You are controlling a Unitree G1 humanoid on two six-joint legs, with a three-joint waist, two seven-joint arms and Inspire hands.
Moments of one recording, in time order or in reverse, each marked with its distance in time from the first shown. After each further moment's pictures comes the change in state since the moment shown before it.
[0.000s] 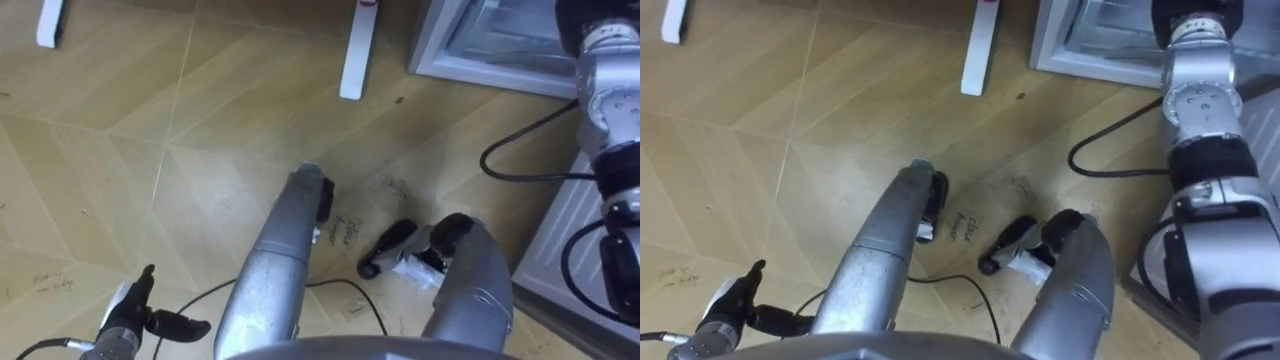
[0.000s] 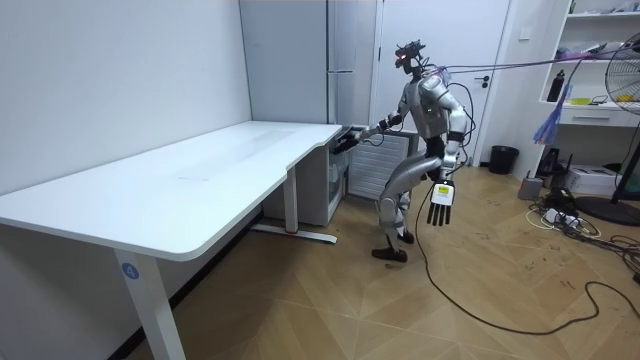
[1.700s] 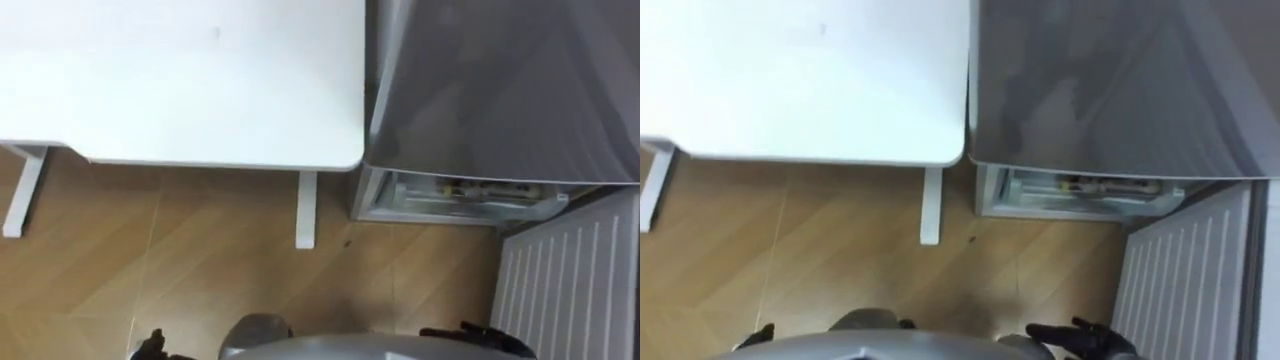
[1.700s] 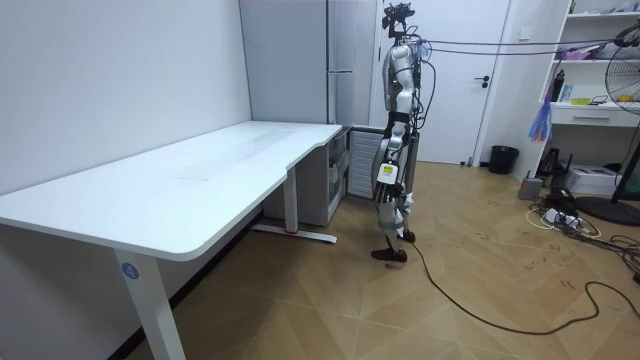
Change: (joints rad) left arm -0.111 -0.203 0.122 0.470 0.085 -0.030 0.026; right arm 0.700 0.223 0.047 0.449 -1.077 0.184 0.356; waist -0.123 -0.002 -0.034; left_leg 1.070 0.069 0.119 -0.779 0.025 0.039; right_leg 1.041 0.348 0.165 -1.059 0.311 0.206
